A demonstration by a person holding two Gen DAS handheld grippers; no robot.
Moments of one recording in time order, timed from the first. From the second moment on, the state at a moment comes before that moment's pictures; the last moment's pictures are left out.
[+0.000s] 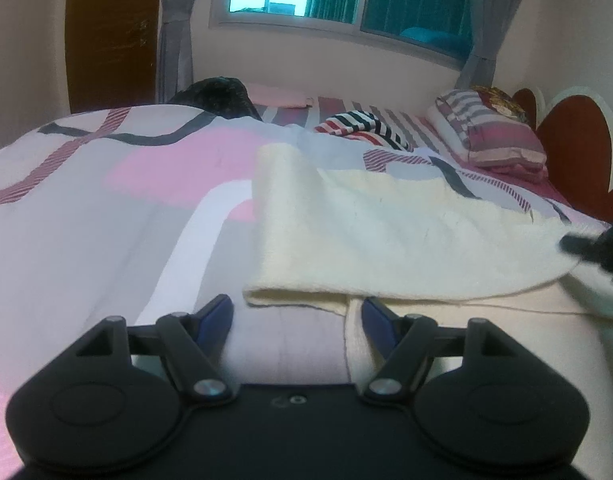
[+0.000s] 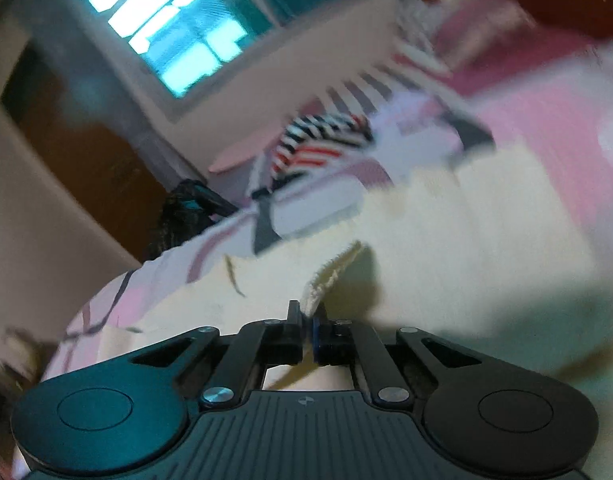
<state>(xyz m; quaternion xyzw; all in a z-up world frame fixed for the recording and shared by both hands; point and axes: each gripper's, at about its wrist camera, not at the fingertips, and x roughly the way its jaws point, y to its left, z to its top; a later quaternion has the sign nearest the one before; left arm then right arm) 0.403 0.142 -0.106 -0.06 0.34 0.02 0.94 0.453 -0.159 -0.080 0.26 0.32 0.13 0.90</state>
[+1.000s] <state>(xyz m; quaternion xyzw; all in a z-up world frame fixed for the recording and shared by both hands) 0.407 0.141 -0.098 -0.06 0.36 0.00 0.93 0.407 -0.221 -0.052 0.21 0.26 0.07 0.94</state>
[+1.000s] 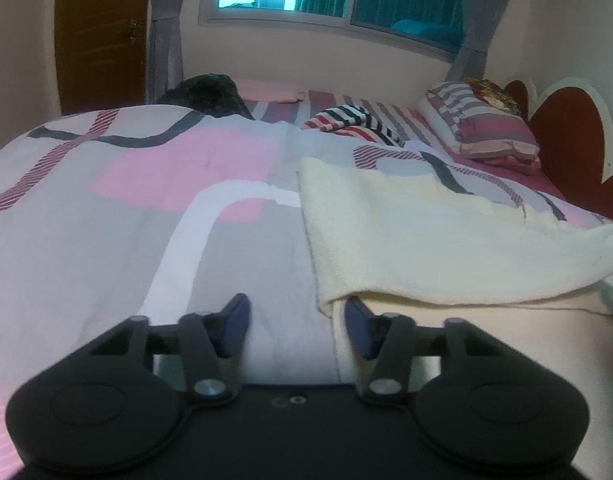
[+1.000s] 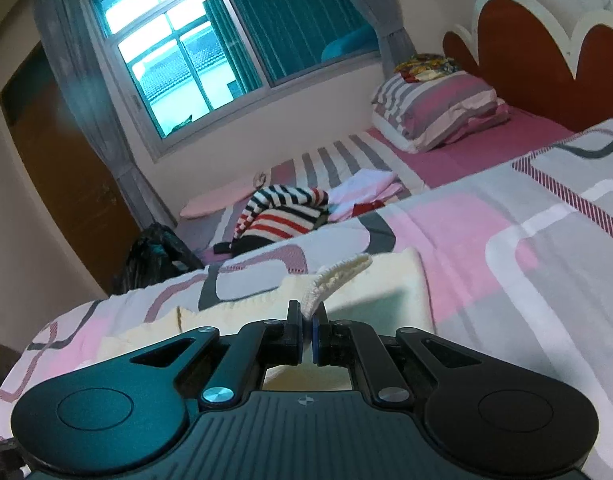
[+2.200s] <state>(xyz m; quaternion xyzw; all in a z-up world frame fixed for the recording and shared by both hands) 0.397 0.138 -0.076 -0.01 0.34 -0.01 0.94 0.395 -0.253 -0.084 0.23 0.30 -0.02 0.93</state>
